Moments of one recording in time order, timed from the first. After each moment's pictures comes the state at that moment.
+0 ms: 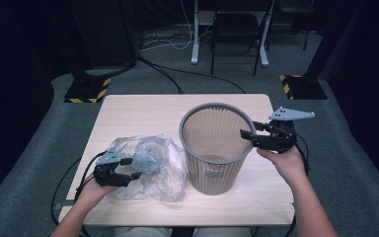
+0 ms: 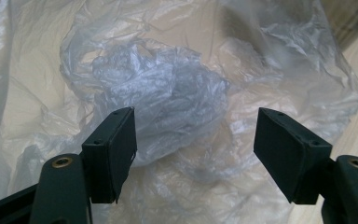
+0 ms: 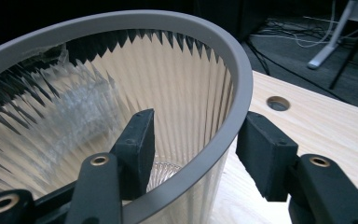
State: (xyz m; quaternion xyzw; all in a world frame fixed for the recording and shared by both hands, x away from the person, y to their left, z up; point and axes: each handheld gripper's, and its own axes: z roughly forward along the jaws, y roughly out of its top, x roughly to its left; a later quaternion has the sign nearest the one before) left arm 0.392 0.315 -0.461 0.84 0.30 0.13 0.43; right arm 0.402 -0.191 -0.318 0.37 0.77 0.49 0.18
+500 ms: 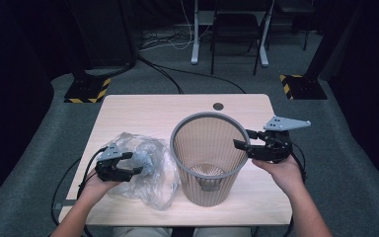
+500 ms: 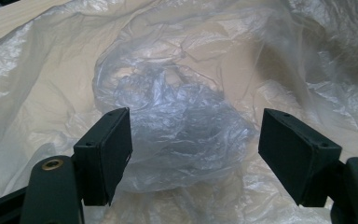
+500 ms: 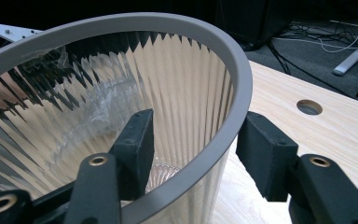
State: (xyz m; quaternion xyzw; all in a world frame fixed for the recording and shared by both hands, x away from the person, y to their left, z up) left arm 0.401 0.311 -0.456 0.84 0.31 0.15 0.43; right arm 0.379 -0.176 -0.320 0.34 0.78 0.50 0.16
